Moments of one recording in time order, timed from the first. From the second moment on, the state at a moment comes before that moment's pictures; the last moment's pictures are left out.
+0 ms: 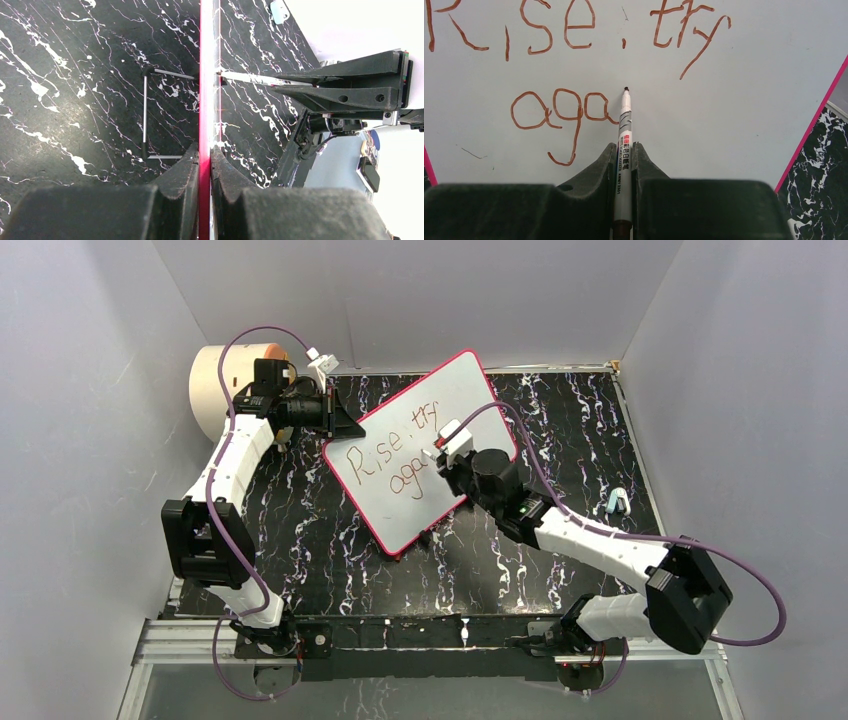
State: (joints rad) left arm -0.08 1.64 1.46 -0.66 0.97 0.04; right arm 0.85 1.28 0.80 0.22 0.17 -0.15
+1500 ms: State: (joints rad) left arm -0.08 1.64 1.46 -0.66 0.97 0.04; right arm 0.85 1.27 0.79 0.20 0.18 -0.13
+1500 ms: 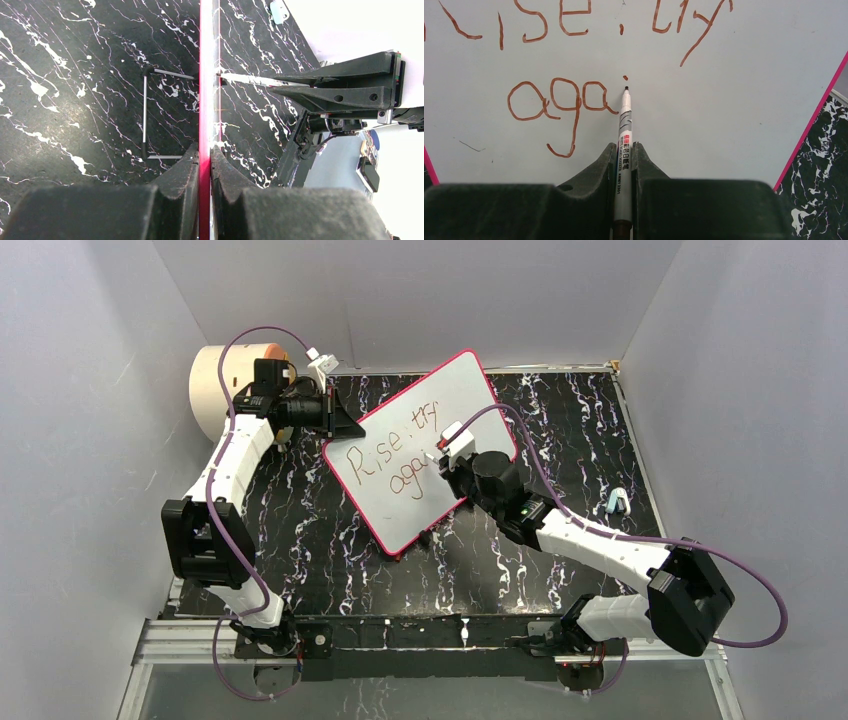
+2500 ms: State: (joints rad) left arm -0.08 1.64 1.46 -0.66 0.97 0.04; right arm 0.85 1.23 0.79 0.09 0.19 -0.10
